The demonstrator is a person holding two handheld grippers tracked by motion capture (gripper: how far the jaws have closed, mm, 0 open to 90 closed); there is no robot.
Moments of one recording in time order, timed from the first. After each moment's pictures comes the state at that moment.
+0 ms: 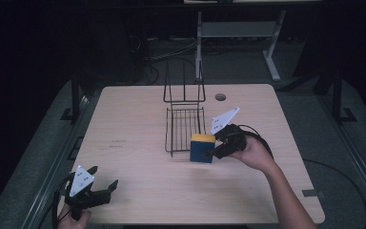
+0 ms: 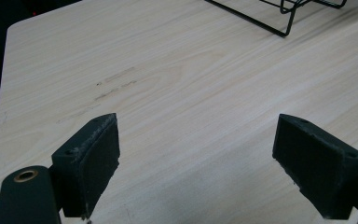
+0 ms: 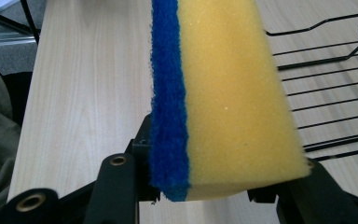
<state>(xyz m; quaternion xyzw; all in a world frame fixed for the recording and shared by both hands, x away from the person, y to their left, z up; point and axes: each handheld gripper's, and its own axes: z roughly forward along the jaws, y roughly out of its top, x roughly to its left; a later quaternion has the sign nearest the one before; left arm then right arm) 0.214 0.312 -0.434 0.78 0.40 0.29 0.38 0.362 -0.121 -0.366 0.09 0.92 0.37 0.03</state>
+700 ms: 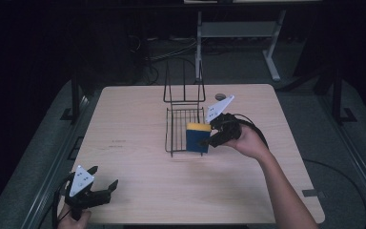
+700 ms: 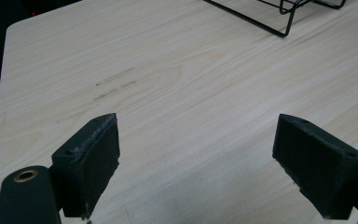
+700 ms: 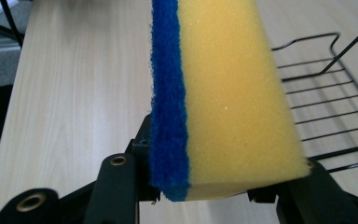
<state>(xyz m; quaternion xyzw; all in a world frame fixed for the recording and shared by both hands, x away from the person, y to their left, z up) 0.214 0.312 -0.433 0.78 0.40 0.29 0.38 0.391 -0.111 -0.355 0.10 0.92 0.38 0.03</state>
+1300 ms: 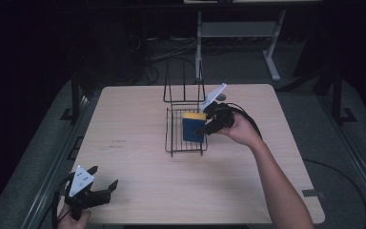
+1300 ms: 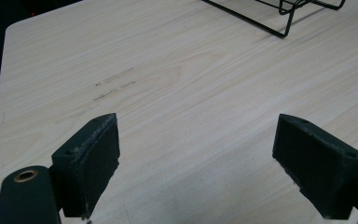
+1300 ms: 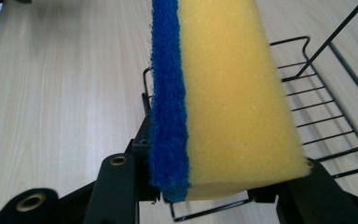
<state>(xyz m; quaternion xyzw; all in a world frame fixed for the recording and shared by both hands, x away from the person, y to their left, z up) 0.214 0.312 -0.433 0.78 0.40 0.29 0.38 0.430 -0.098 -0.353 0.12 0.92 0.36 0.03</state>
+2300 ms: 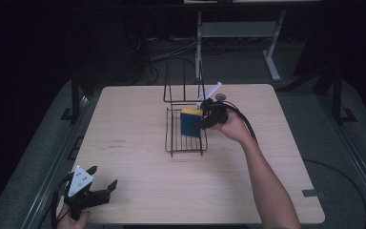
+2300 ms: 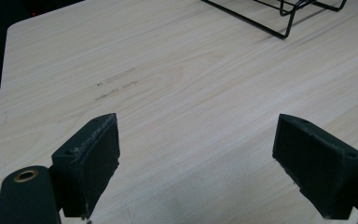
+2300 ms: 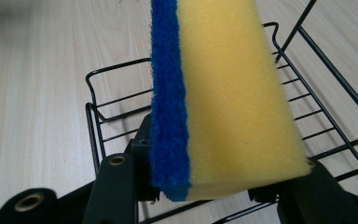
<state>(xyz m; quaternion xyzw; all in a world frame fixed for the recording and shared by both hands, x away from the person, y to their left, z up) 0.214 0.314 -0.433 0.78 0.40 0.29 0.38 0.465 -0.090 -0.382 0.16 0.92 0.37 0.03</state>
